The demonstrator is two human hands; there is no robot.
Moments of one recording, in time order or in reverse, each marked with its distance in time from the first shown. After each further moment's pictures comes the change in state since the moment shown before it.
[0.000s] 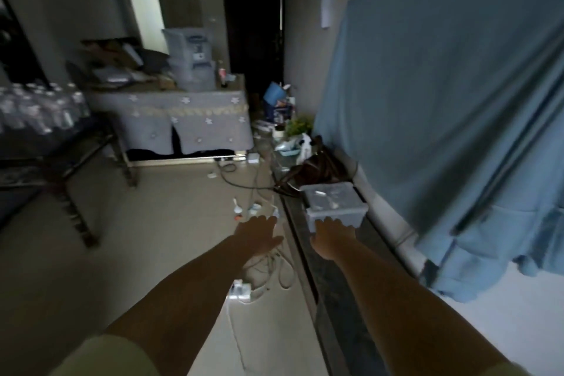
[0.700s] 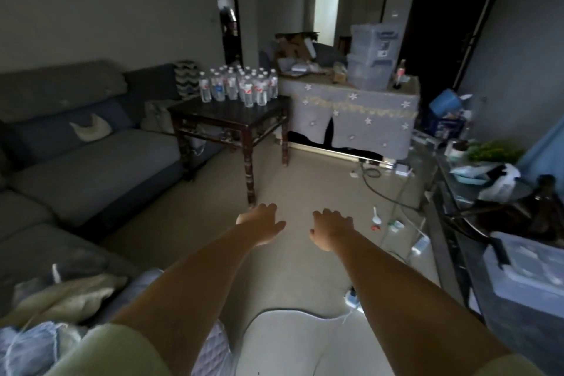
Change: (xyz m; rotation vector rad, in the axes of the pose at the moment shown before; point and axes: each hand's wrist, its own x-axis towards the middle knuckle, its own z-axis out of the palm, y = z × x) left_hand -0.196 -0.377 -0.004 -0.211 0.134 -0.620; right_hand 0.017 -0.445 0.019 -0.181 0.003 -0.545
